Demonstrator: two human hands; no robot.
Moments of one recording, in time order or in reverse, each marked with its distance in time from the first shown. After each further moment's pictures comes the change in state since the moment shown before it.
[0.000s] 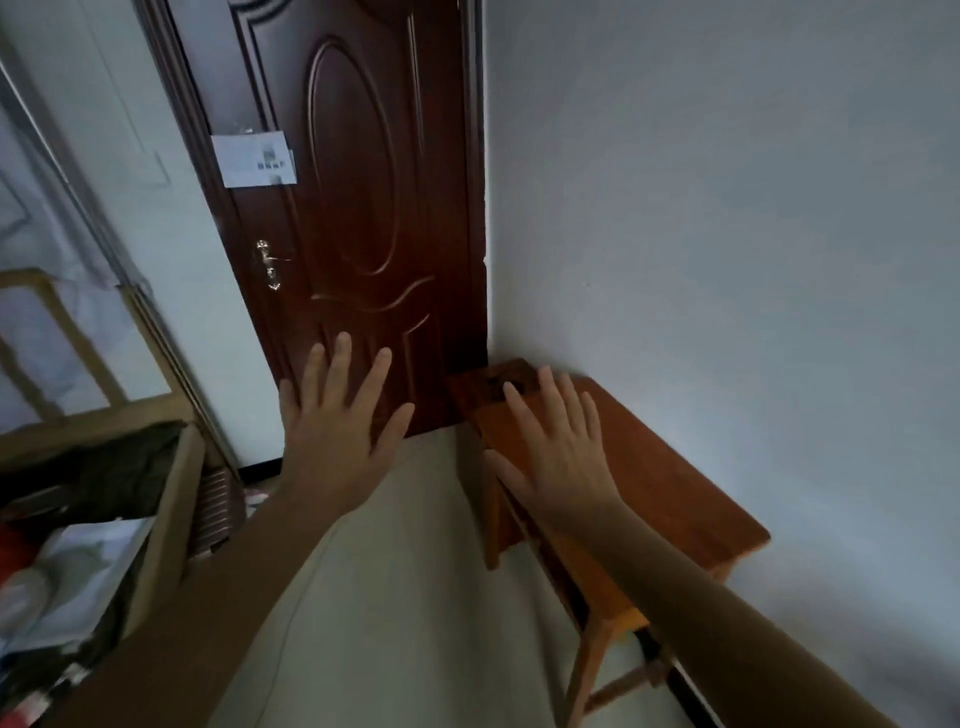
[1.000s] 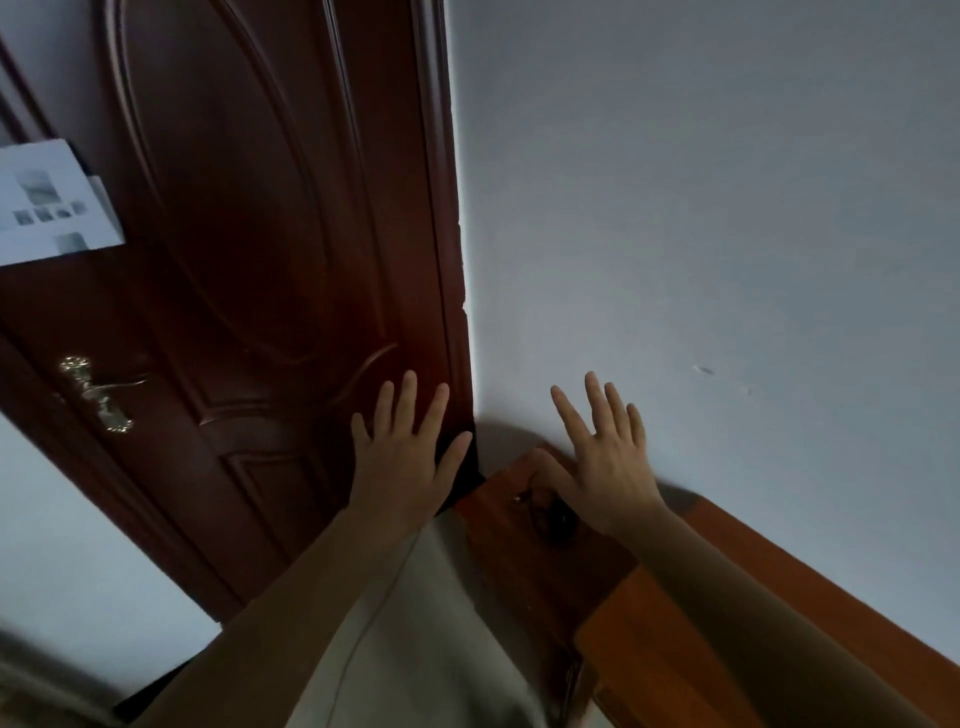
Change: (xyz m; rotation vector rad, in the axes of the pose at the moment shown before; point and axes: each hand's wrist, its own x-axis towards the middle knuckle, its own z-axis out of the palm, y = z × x) left_hand 0.486 -0.207 0.399 -0.144 -0.347 0.221; right_hand 0.530 0.063 0.279 -0.072 -0.019 0.343
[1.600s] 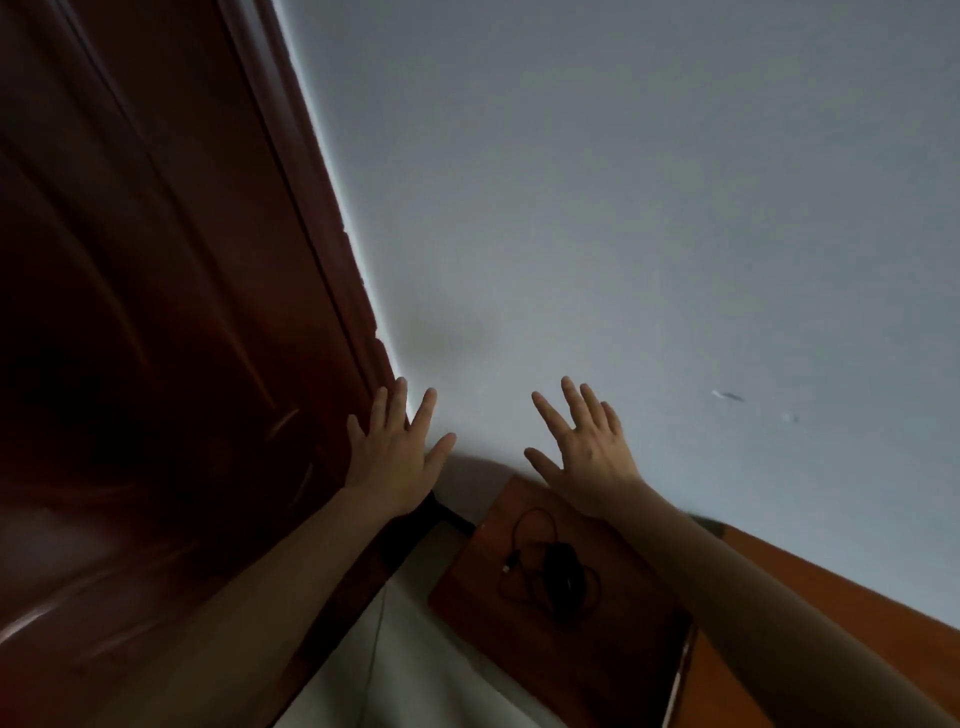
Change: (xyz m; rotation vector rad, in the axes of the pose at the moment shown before) left_hand 0.294 -0.036 0.160 0.073 -0.274 0.271; right_hand 0.200 0.080 0.121 -0.080 -0.188 0.251
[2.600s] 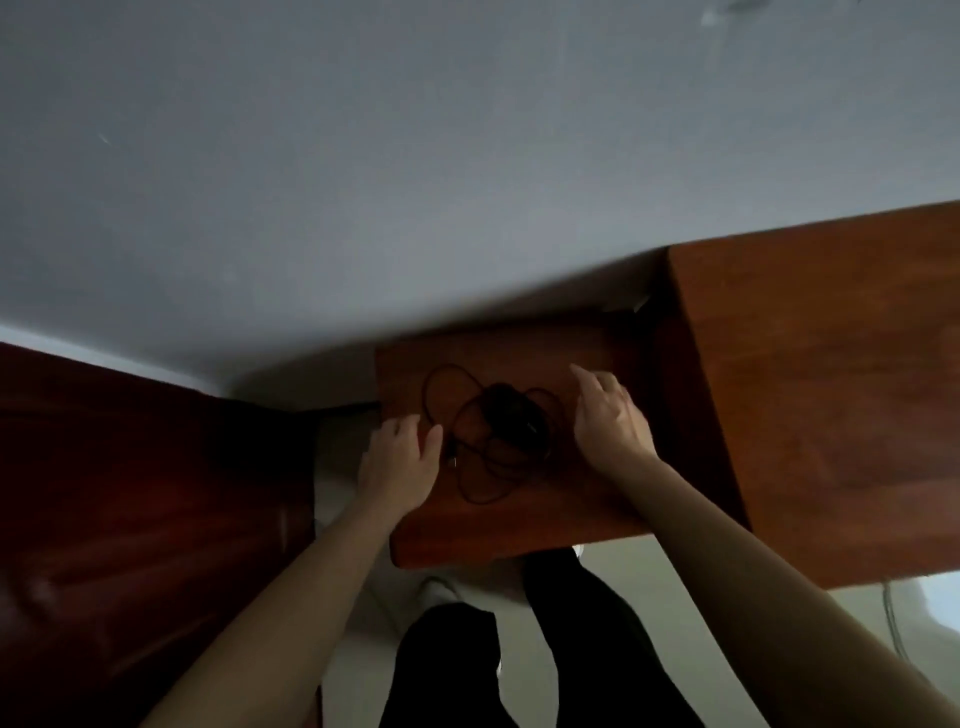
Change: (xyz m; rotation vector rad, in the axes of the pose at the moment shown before) left_hand 0.100 0.041 0.311 -0.273 -0.709 0.365; right_hand -0.070 0.041 0.260 0.406 -0.173 1.119
